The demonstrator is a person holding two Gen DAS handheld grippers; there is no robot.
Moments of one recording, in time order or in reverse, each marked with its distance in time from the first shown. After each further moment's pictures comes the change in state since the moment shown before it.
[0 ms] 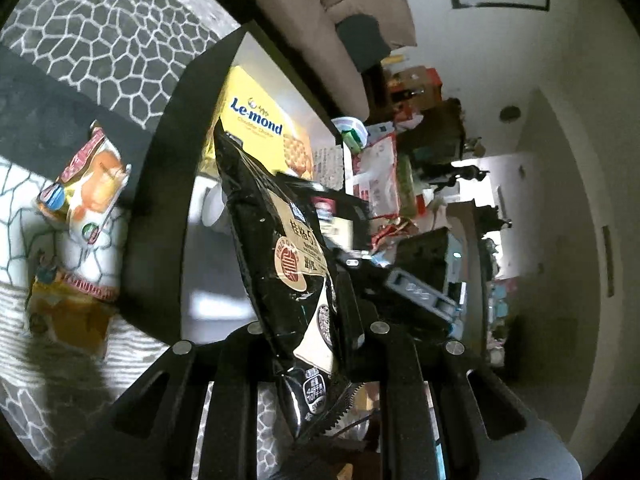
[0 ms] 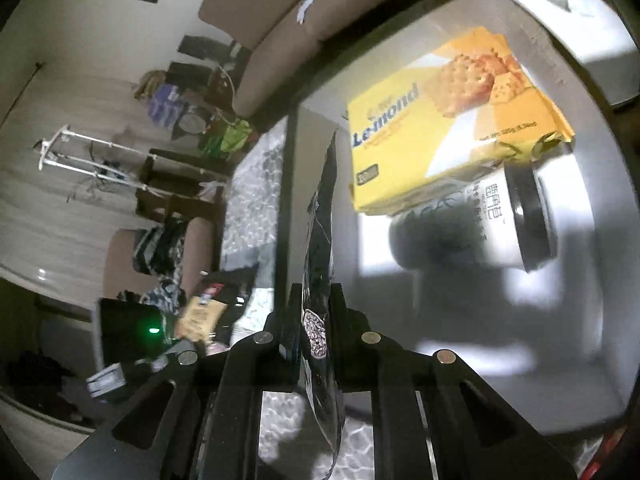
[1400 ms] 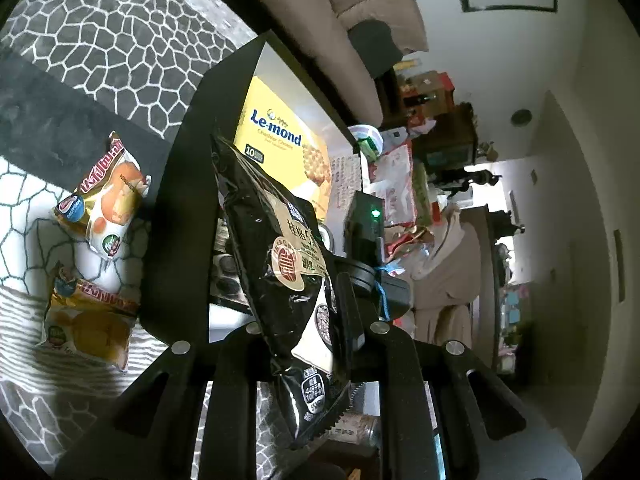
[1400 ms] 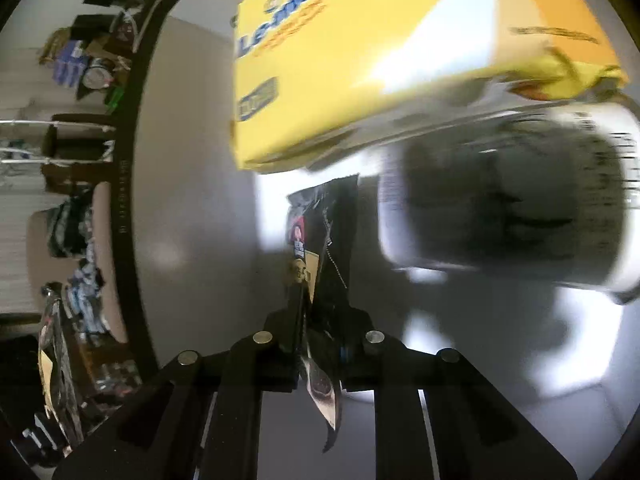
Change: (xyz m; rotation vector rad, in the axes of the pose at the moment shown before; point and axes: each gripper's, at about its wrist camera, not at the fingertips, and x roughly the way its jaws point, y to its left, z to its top) left arm -0.002 0.026 0.001 -0.020 -0.016 0.044; right arm 0.077 -0.032 0.017 0.076 0.225 -0.341
